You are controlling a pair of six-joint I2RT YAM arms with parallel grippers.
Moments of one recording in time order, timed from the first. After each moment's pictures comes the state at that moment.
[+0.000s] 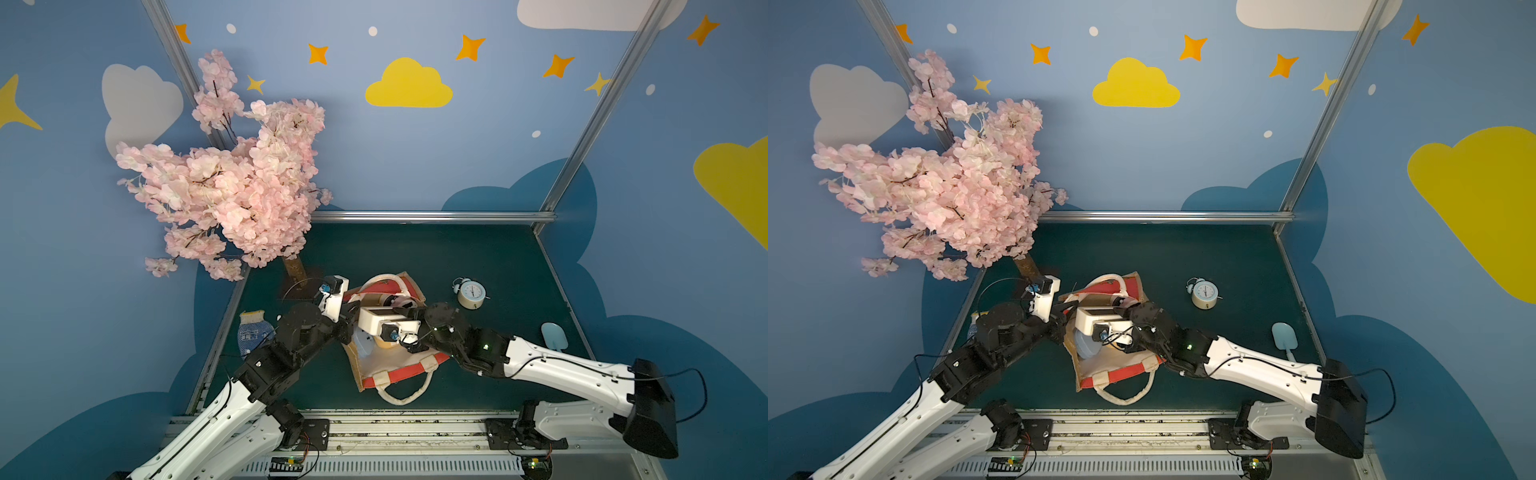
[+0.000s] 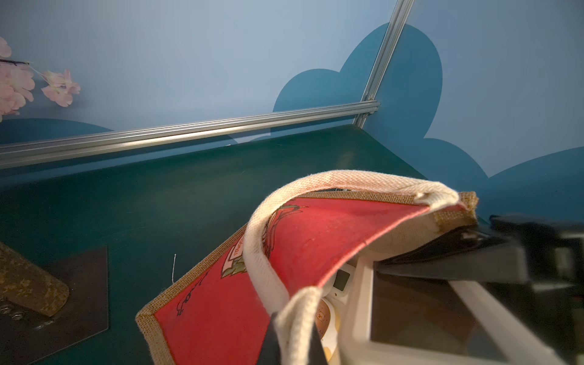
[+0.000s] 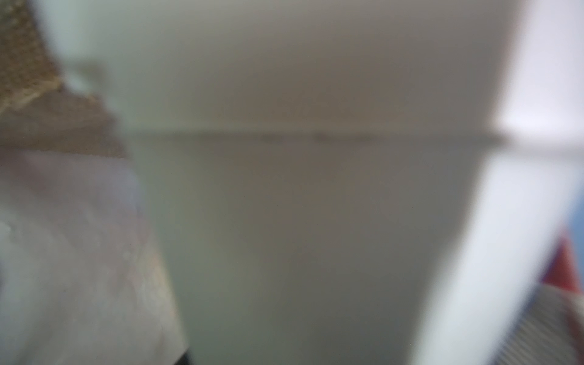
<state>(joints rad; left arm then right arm) -0.67 0.69 0.74 -0.38 -0.09 -0.20 1.14 1.22 0.89 -0.13 0.18 -0.74</state>
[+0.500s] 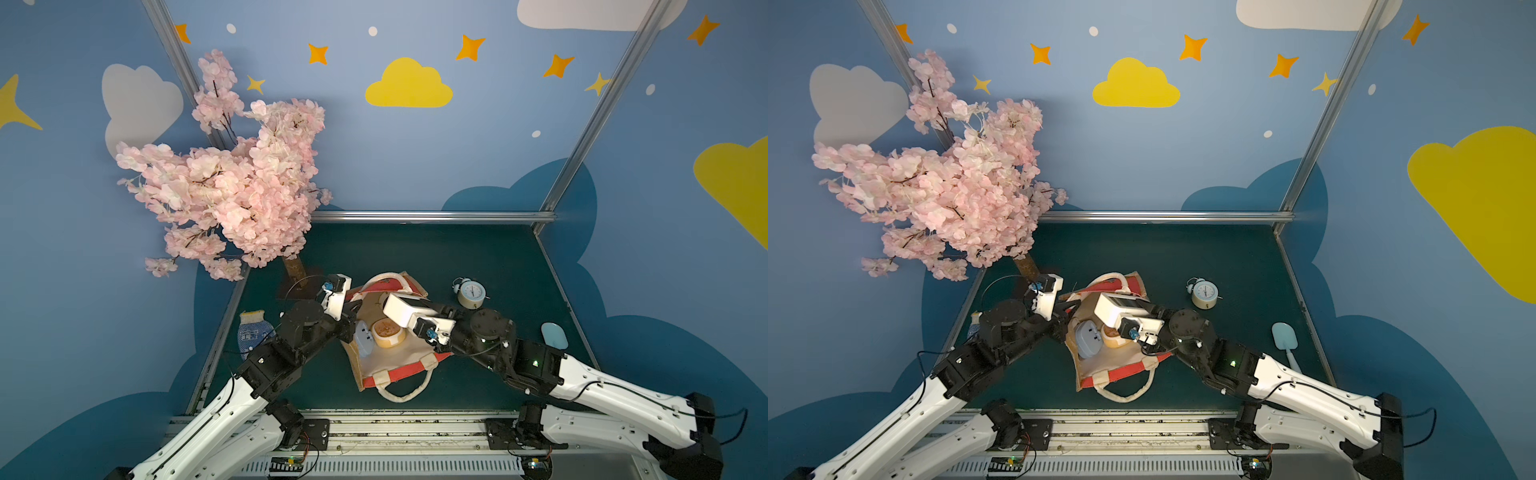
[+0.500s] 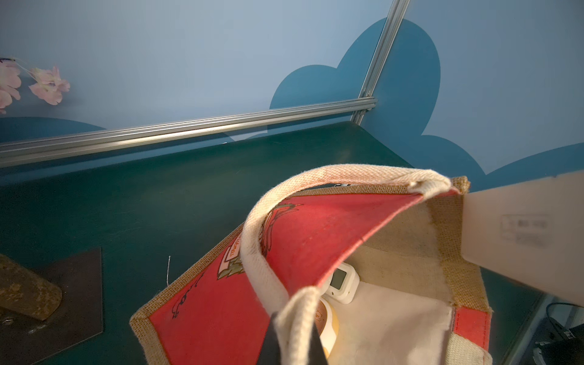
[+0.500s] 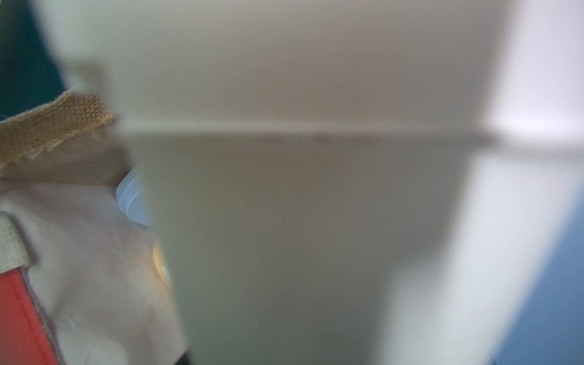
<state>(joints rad) -0.67 0.72 0.75 -0.38 -0.07 -0.20 1.15 0.92 0.83 -0.18 0.29 -0.66</state>
